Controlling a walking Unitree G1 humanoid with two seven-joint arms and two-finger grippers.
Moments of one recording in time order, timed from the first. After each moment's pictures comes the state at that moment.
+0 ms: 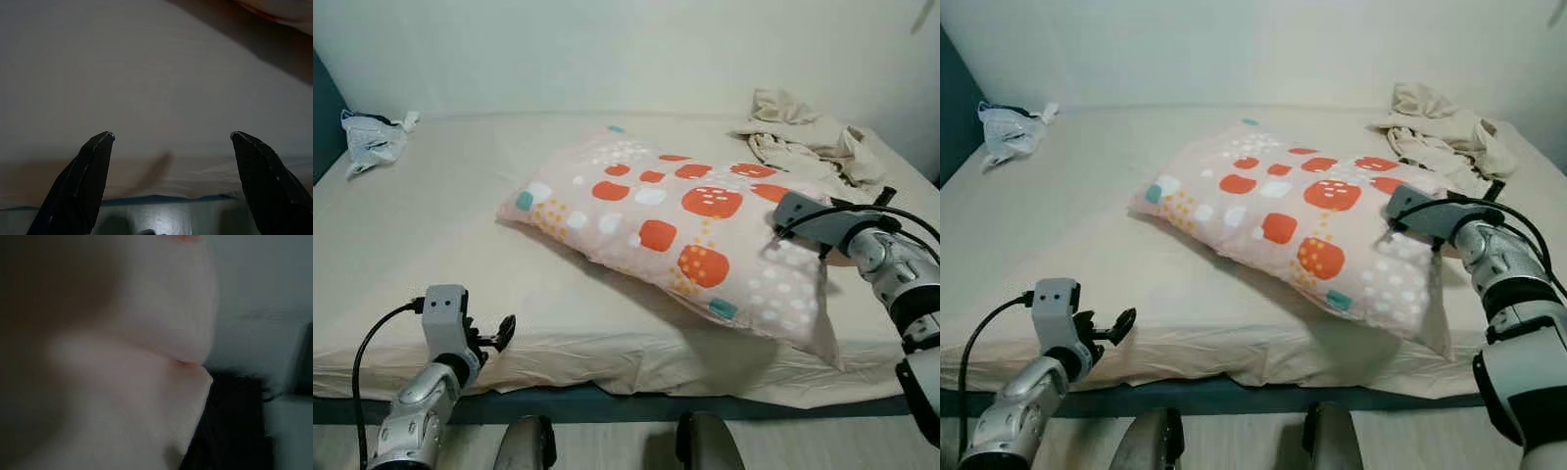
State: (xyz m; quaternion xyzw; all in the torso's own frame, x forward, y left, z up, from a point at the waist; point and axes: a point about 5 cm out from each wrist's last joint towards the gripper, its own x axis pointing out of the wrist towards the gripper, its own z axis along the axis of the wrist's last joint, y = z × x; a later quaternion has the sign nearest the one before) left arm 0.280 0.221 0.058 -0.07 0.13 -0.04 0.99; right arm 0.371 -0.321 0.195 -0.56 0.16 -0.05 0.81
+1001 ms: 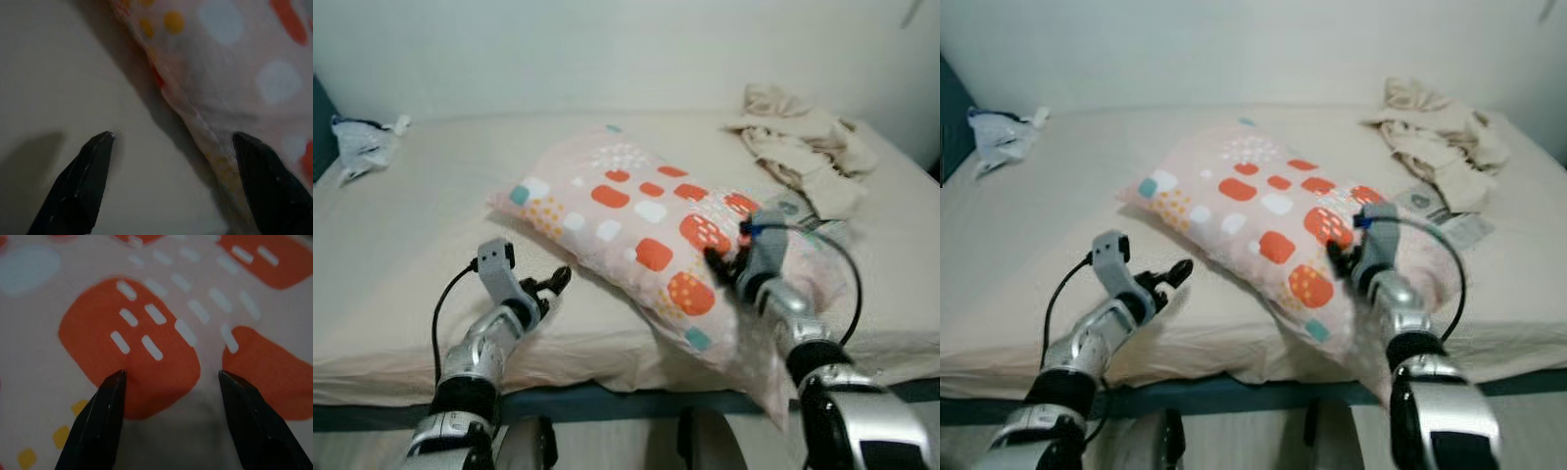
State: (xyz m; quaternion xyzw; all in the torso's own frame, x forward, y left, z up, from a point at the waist) left arm 0.353 0.157 0.087 -0.33 0.15 -0.07 0.93; right arm 0.366 -0.204 0.106 0.02 0.09 0.07 0.99
